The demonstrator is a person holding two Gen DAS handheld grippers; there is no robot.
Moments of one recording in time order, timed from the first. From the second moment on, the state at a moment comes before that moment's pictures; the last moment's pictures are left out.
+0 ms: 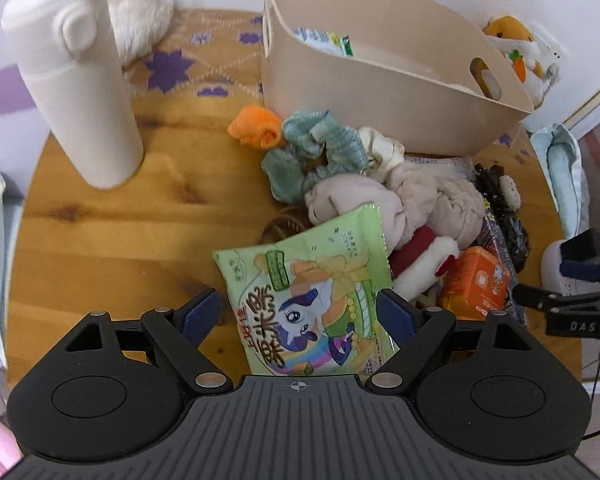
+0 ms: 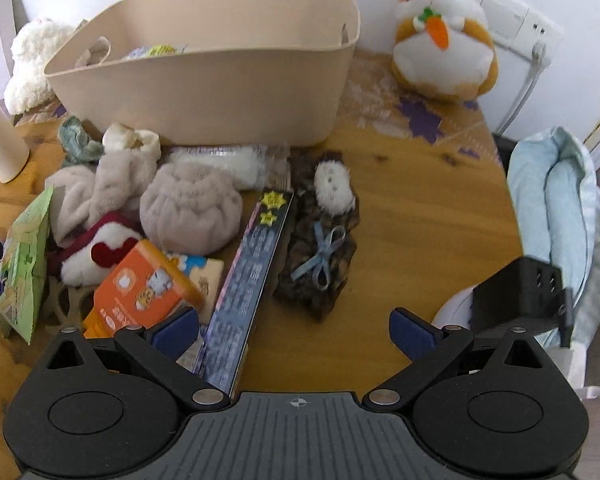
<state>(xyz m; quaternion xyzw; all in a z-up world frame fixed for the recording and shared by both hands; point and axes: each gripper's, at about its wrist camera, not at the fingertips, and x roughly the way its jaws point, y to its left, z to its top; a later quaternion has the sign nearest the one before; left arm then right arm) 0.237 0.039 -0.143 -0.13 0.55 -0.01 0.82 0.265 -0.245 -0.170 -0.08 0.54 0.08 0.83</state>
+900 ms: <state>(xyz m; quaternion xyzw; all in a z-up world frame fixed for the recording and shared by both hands) 0.241 0.042 -0.170 -0.16 0.55 -0.02 0.82 0.273 -0.242 -0.196 0.04 0.57 0.13 0.81</state>
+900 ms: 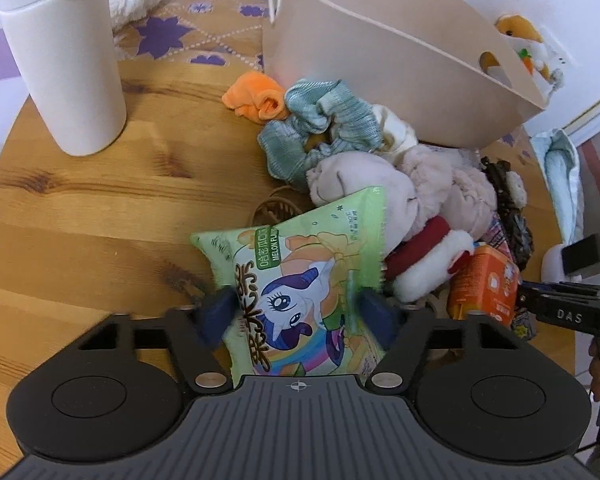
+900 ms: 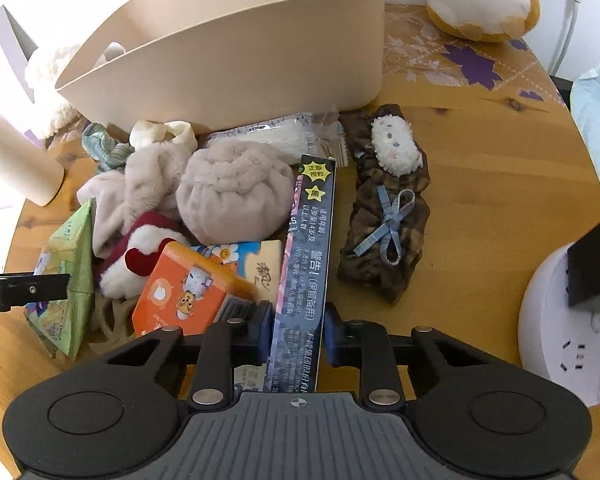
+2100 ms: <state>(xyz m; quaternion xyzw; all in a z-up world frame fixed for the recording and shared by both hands) 0.246 0.031 -0.052 -0.09 0.42 -0.06 0.90 0.238 -0.302 -0.100 0.09 0.47 0.17 0.86</state>
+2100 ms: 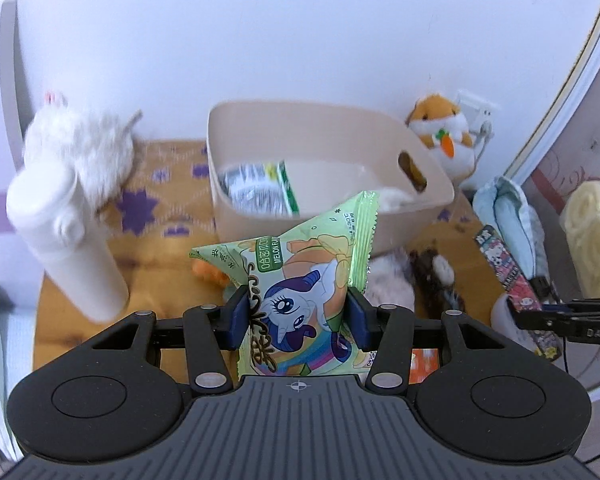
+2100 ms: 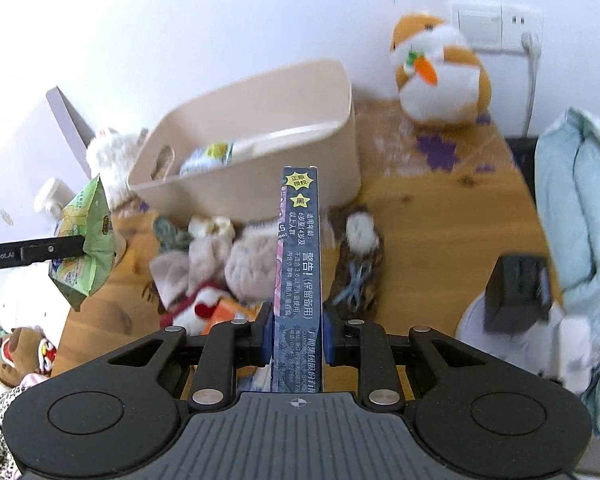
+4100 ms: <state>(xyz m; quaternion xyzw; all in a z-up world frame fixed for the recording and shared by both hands) 0.397 0.001 -0.070 -0.06 0.44 0.04 0.90 0.408 -0.251 -0.100 0.02 0.44 0.16 0.88</state>
